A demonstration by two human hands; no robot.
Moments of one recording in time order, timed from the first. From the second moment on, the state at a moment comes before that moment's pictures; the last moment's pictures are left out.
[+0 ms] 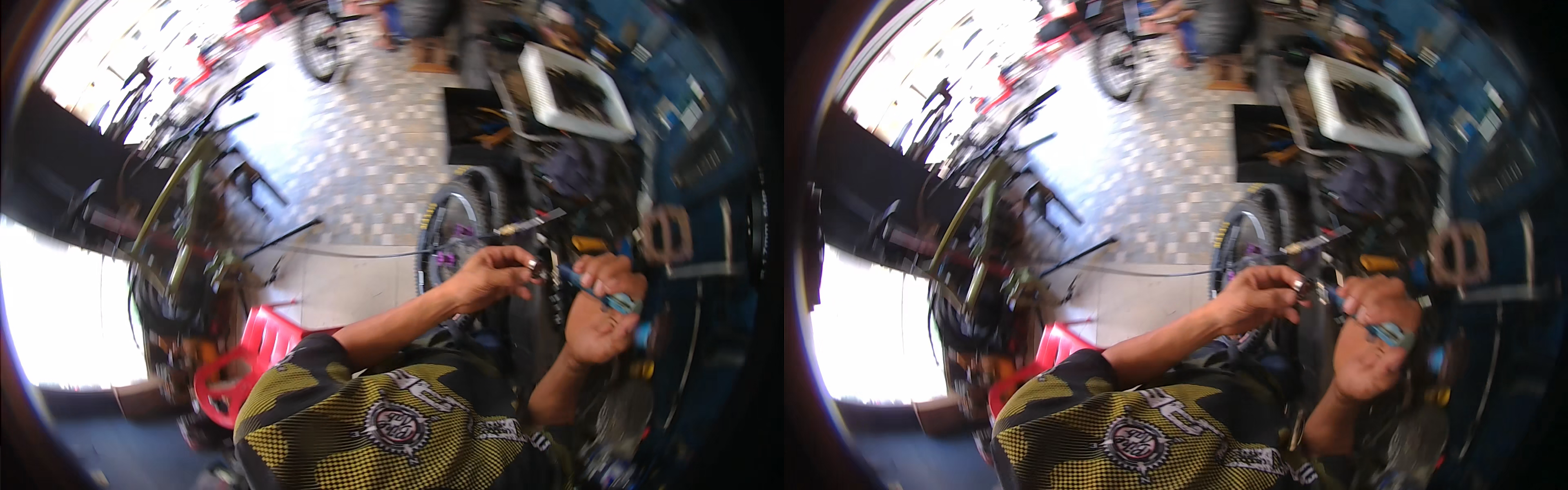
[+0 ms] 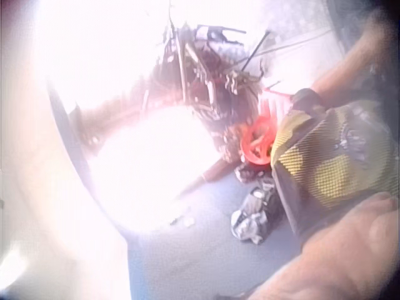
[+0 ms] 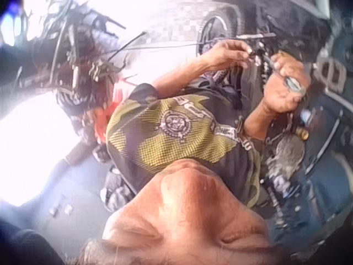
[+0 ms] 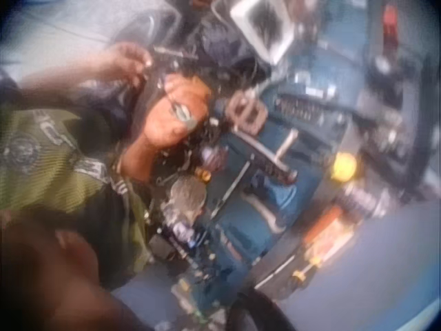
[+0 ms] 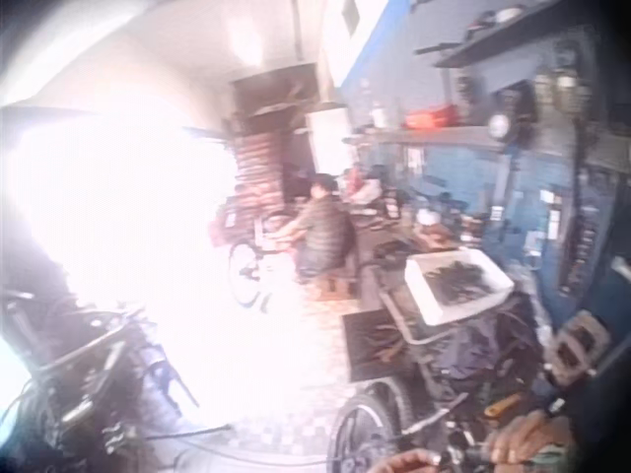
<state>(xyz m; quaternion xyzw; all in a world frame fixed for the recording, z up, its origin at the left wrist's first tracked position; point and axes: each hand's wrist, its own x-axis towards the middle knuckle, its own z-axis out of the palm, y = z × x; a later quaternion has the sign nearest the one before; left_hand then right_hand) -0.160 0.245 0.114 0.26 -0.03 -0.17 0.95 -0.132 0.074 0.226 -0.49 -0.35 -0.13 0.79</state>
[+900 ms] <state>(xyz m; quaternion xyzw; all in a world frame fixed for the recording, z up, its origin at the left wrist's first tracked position) -0.172 0.241 0.126 0.24 -0.04 -0.14 0.96 -0.152 0.046 0.263 -0.36 -0.31 -0.10 0.87</state>
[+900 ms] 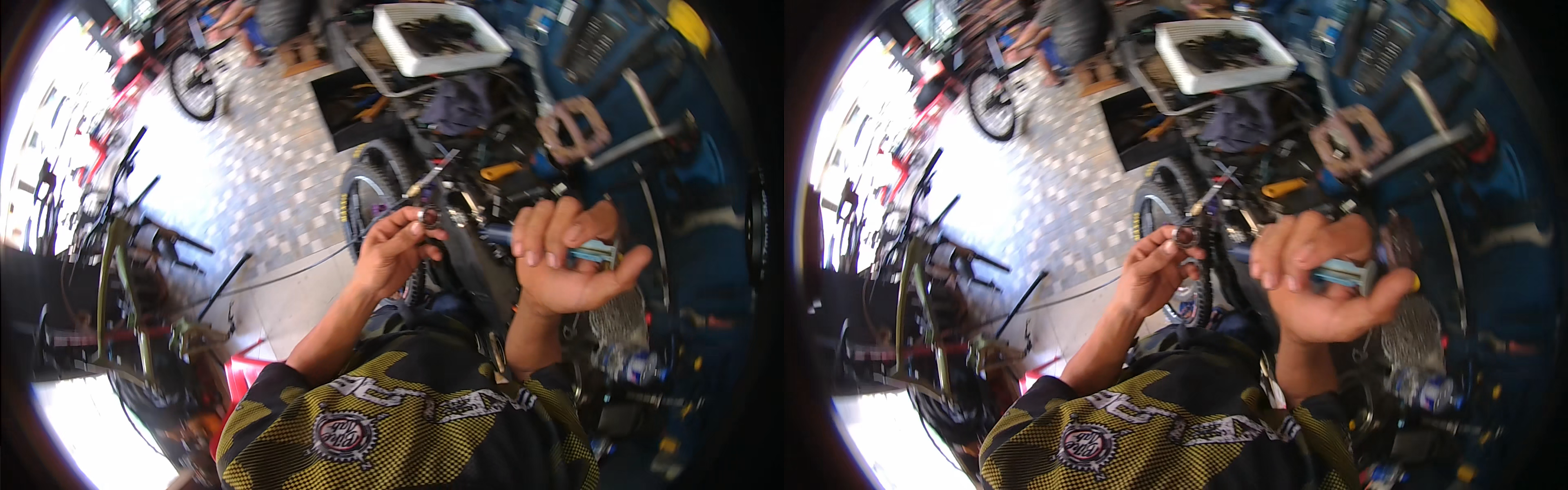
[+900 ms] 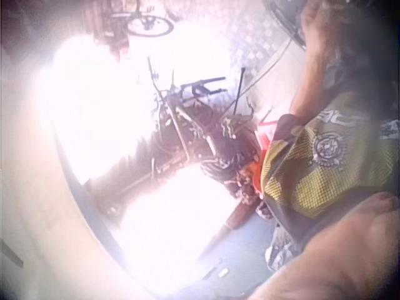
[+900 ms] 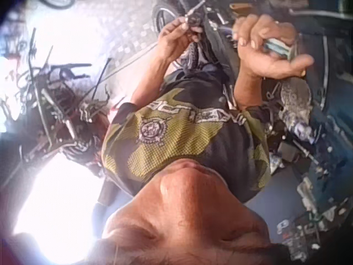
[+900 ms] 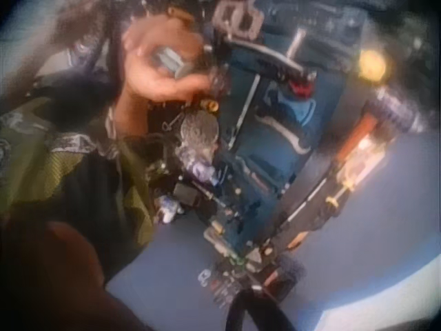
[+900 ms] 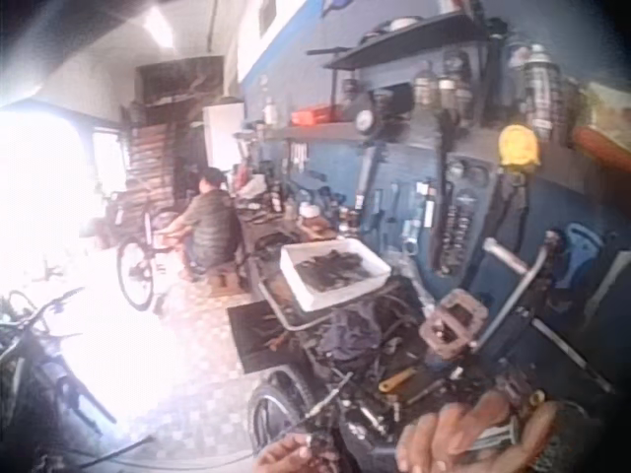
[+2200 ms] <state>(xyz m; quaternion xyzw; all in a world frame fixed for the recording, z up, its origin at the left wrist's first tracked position) -0.168 0.187 0.158 0.27 -0.11 -0.25 0.92 -0.179 0.020 0.253 -0.42 -0.27 -0.16 0.85</state>
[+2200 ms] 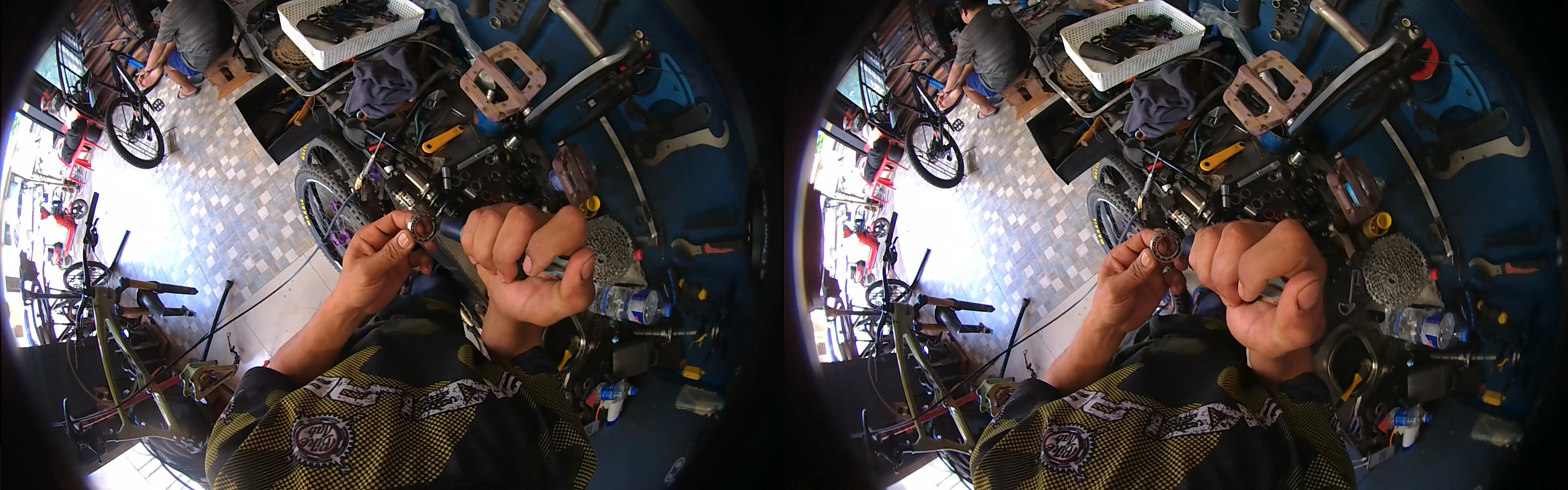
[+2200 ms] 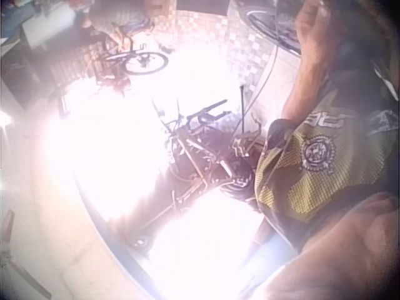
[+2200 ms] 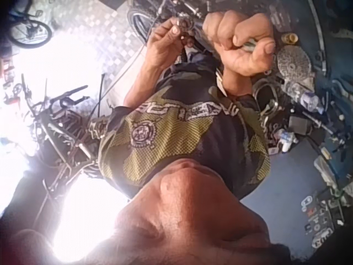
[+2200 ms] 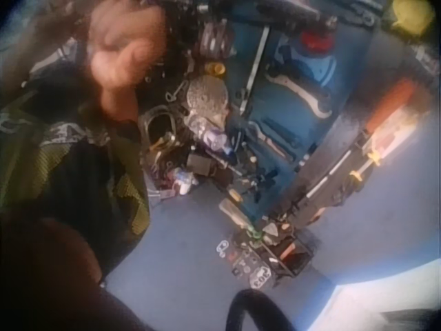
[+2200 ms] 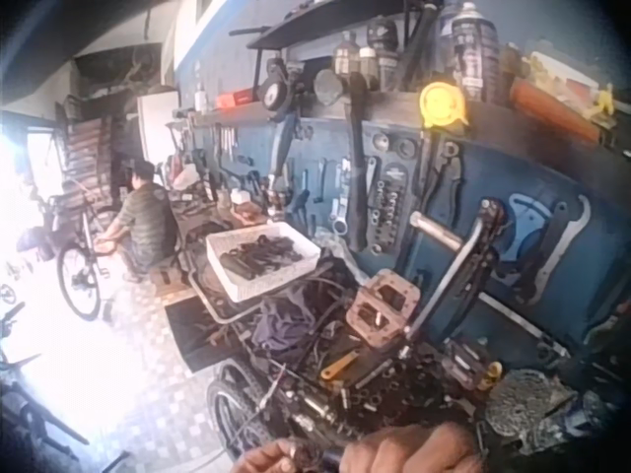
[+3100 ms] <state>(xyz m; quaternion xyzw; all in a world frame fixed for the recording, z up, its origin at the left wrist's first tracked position) -0.174 0.181 0.155 0.27 -0.11 -0.27 0.92 -0.193 0.018 0.249 -0.43 -0.28 -0.15 0.85</state>
